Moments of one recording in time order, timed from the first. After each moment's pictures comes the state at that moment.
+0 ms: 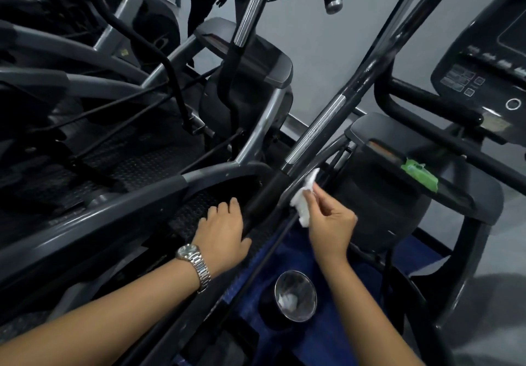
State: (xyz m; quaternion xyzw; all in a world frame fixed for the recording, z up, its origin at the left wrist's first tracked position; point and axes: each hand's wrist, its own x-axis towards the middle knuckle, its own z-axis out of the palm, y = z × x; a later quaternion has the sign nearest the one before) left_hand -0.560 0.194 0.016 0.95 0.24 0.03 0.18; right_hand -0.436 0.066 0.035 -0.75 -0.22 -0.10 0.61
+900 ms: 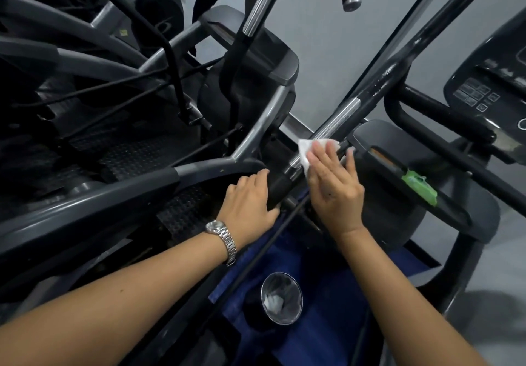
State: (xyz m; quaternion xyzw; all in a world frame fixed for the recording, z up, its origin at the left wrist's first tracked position) left_hand -0.490 0.198 0.016 0.92 0.21 0.21 0.26; right_hand -0.359 0.083 0.054 -0.69 -0.56 -0.38 0.26
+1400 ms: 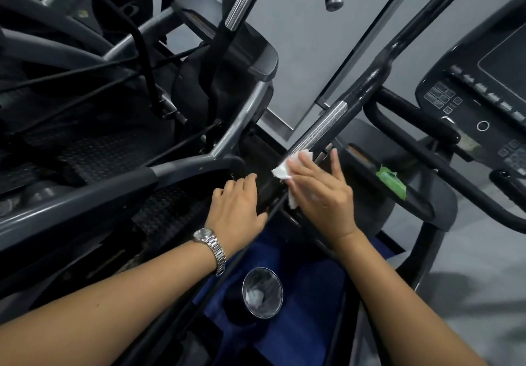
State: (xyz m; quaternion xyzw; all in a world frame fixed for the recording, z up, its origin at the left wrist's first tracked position) left_hand -0.490 0.200 0.014 0.93 0.21 0.19 0.25; right_hand -0.369 0.078 0.070 -0.68 -0.61 -0.35 0.22
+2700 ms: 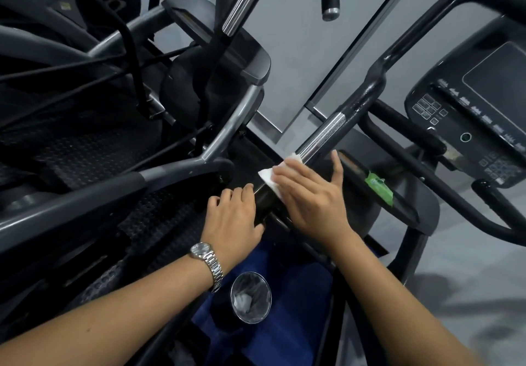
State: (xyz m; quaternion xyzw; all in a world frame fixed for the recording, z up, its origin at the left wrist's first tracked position) left_hand -0.492 0.200 0.013 0.93 0.21 0.21 0.23; right_hand -0.375 0.092 0.085 -0.71 -0.61 -0.35 0.07
